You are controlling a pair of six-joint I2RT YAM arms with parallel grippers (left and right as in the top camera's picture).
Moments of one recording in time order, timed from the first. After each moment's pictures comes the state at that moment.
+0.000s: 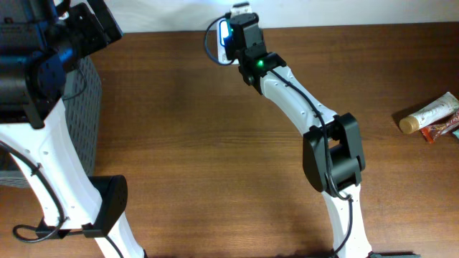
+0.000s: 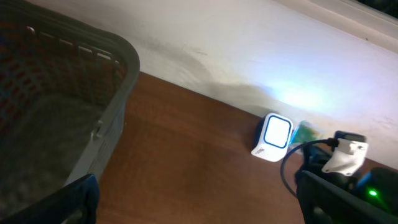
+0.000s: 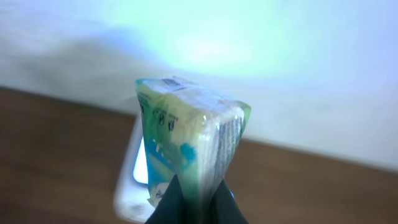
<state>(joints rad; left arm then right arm) -0.02 2.03 3.10 -1.69 -0.09 -0.38 0.43 2.32 2.00 -0.16 0.32 0.00</state>
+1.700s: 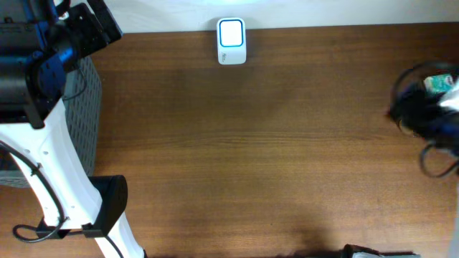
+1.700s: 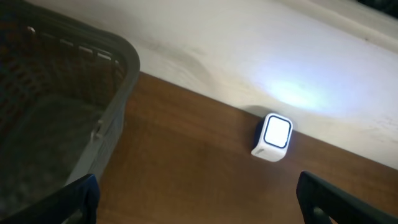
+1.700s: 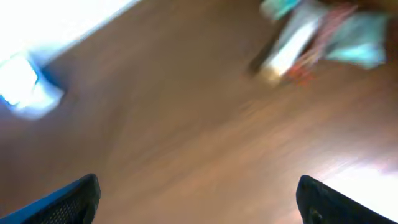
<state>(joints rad) -0.02 2.03 3.10 -1.69 -0.09 -0.38 -0.25 1.27 1.76 -1.42 -0.01 0.32</state>
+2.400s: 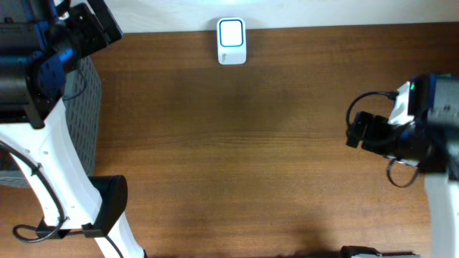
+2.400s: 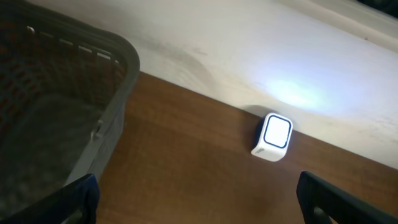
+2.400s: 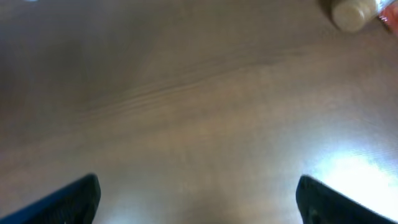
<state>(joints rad) -0.02 2.03 3.10 -1.69 -0.09 -0.38 -0.09 1.18 1.44 -1.32 -0.08 0.23</state>
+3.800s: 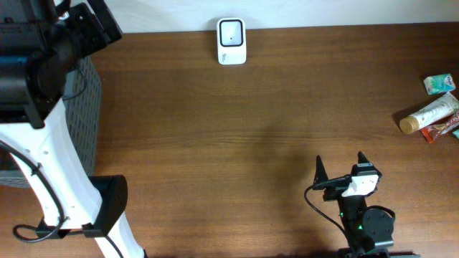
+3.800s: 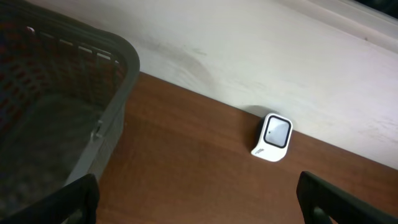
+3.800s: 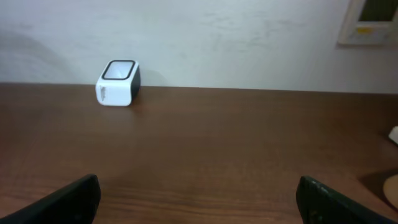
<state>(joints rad) -0.02 2.03 3.10 -1.69 -0.09 -0.38 0.07 0.01 0.01 -0.07 0.02 0.02</state>
